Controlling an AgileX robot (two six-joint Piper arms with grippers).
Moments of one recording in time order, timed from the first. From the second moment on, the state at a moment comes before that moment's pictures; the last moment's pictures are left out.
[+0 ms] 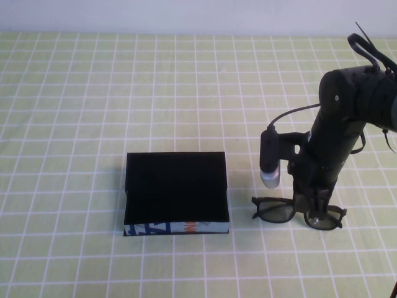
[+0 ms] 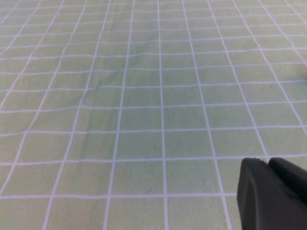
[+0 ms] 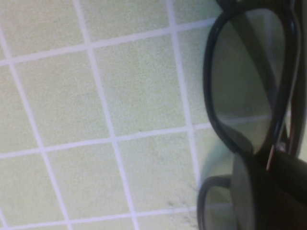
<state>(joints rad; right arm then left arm) 0.40 1.91 -1.37 0.14 1.09 -1.11 0.00 -0.01 0.03 0.01 0.39 0.03</state>
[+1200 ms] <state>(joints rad) 0.59 1.69 -1.42 0.11 1.22 -0.95 0.00 -0.01 0.03 0.01 0.39 0.03</state>
